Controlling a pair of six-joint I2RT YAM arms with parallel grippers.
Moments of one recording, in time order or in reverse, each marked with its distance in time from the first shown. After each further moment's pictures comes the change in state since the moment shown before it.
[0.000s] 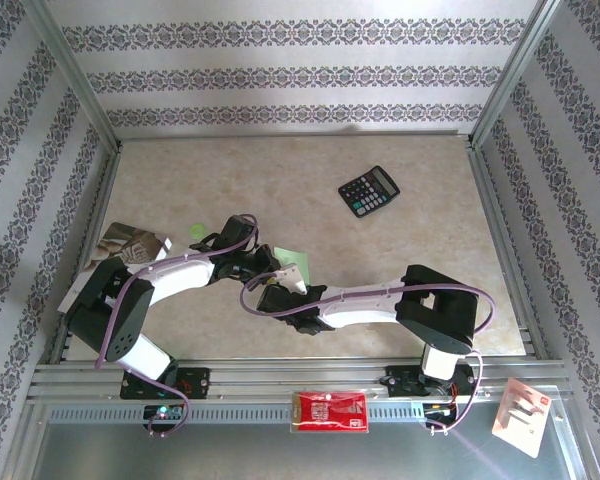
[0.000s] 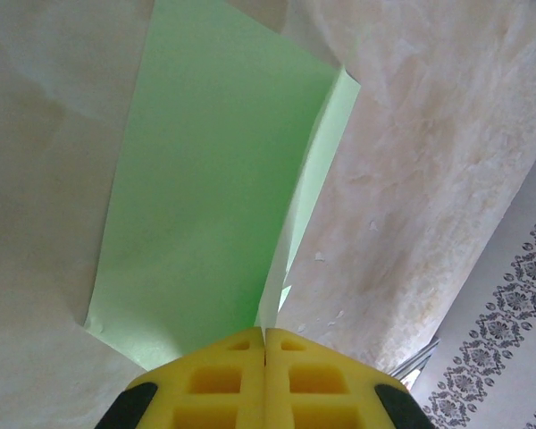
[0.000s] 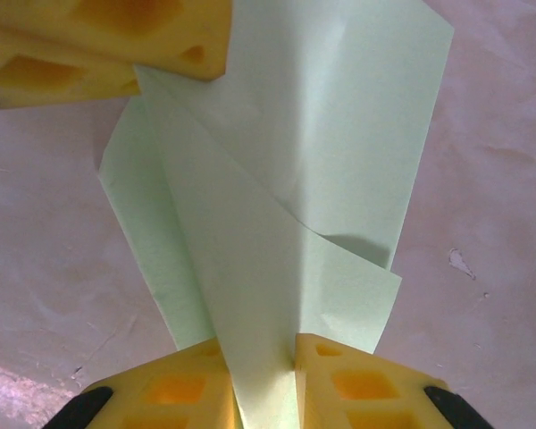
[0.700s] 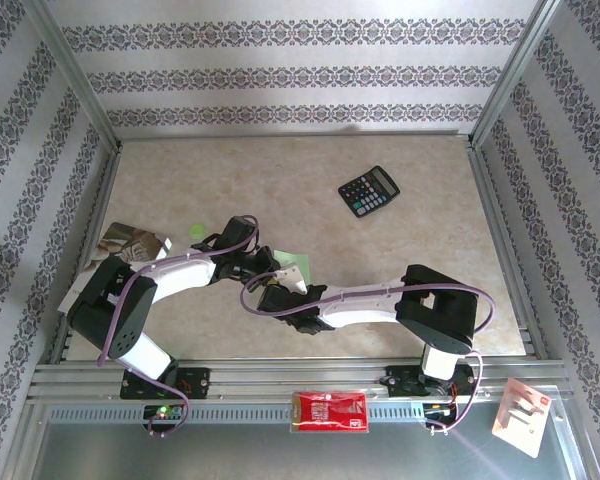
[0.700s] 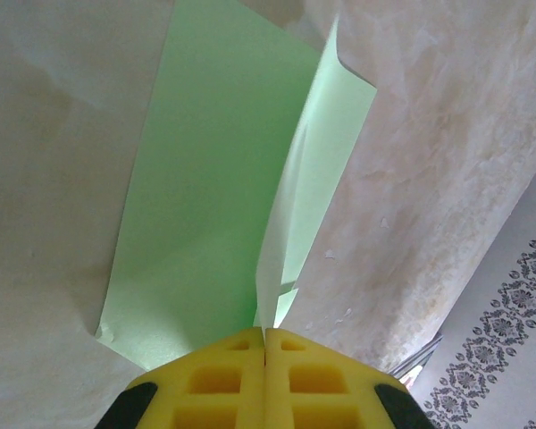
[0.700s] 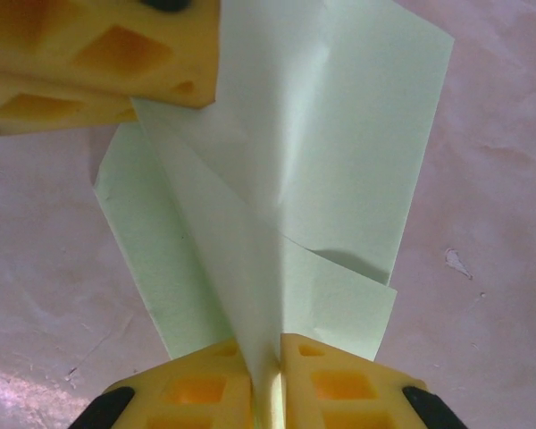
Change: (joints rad) left arm 0.000 0.018 0.000 0.000 0.014 0.000; right arm -0.003 0.000 0.000 -0.002 0.000 0.000
